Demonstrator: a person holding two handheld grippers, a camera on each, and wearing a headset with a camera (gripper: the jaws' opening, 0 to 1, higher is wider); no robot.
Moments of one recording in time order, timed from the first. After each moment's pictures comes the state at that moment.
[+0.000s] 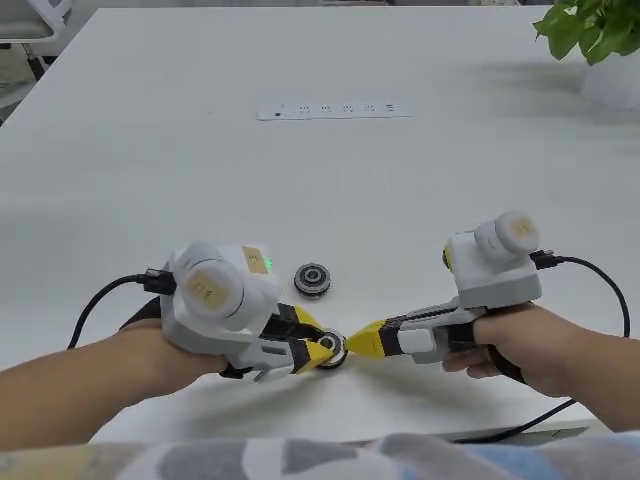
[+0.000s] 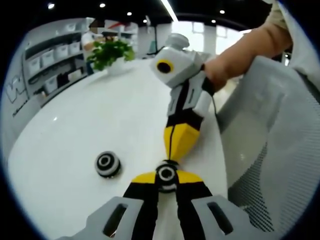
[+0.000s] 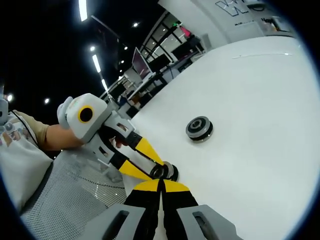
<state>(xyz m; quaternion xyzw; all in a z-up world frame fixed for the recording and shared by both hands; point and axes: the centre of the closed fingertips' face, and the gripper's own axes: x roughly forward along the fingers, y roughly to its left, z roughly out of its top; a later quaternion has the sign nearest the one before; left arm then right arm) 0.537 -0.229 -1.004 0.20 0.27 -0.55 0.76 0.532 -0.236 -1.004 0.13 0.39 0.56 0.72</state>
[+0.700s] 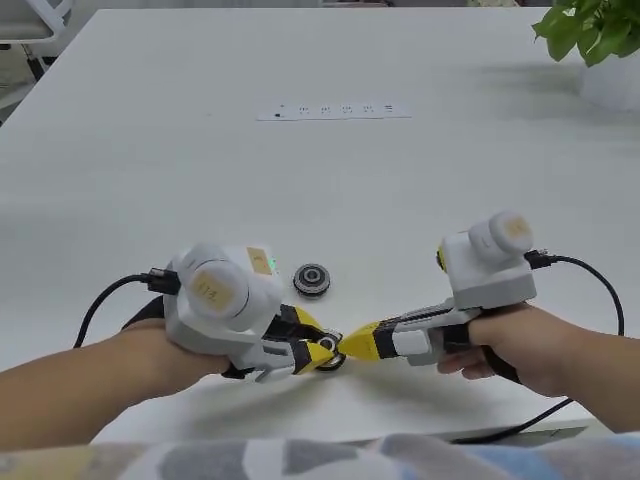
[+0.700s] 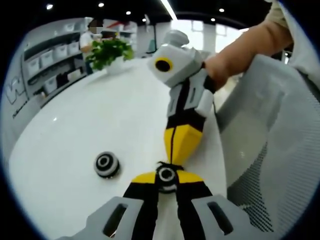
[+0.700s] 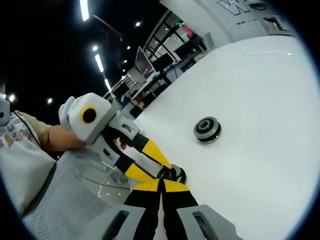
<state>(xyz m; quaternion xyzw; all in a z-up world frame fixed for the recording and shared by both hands) 0.535 -0.230 -1.004 0.20 0.27 -0.55 0.76 0.526 -0.226 -0.995 0.14 0.39 0.57 0.71</state>
